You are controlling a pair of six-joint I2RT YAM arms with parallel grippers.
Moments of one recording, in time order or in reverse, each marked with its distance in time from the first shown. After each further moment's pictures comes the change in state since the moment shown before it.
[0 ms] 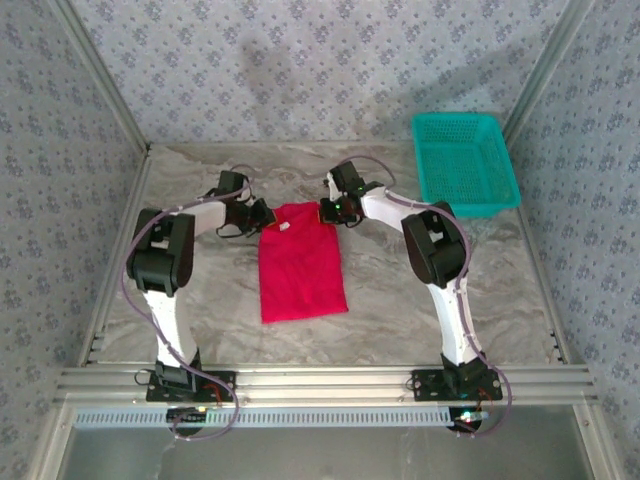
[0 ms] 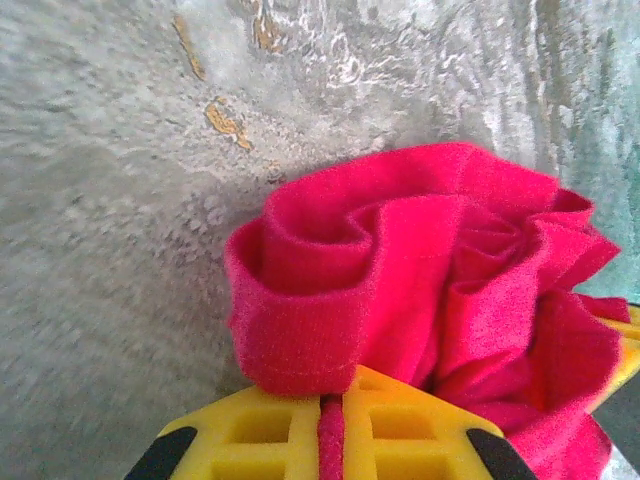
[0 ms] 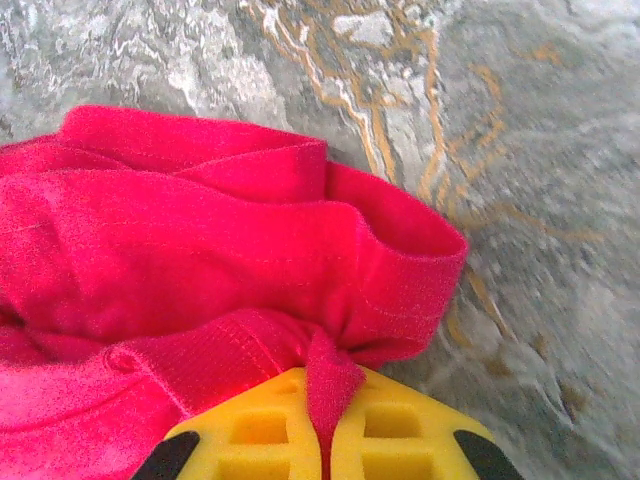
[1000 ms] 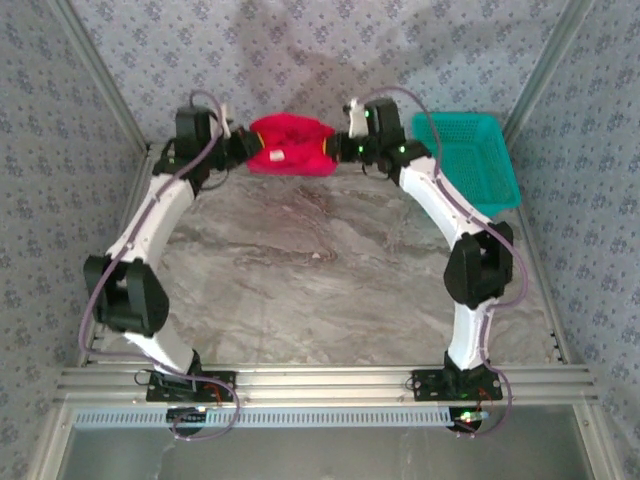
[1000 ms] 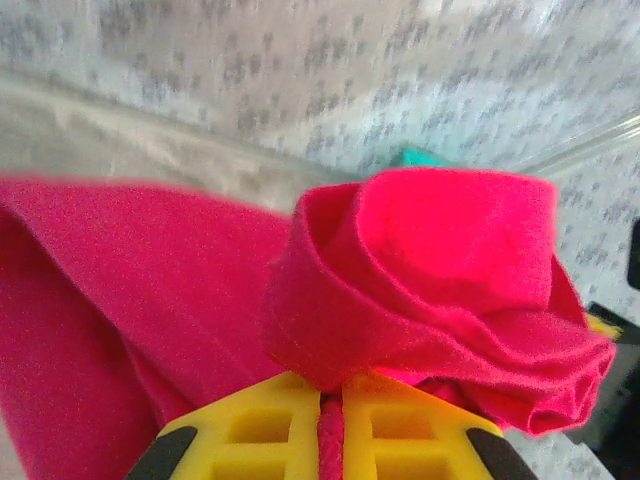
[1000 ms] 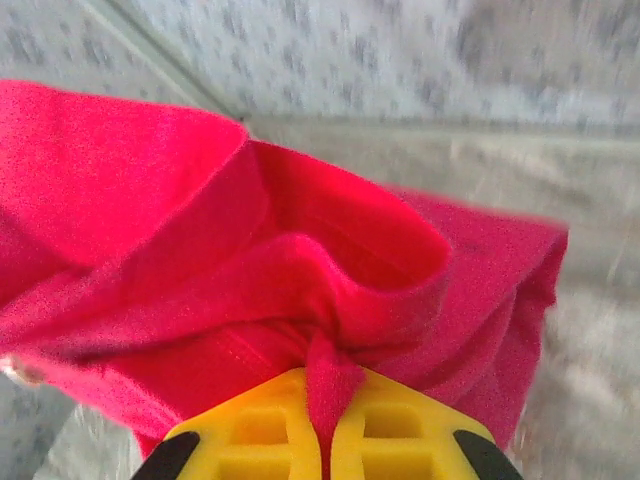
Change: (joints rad) left arm -0.004 -0.399 0.183 -0.068 -0.006 0.060; right arm -0.061 -0.343 0.075 0.012 -0.146 0.007
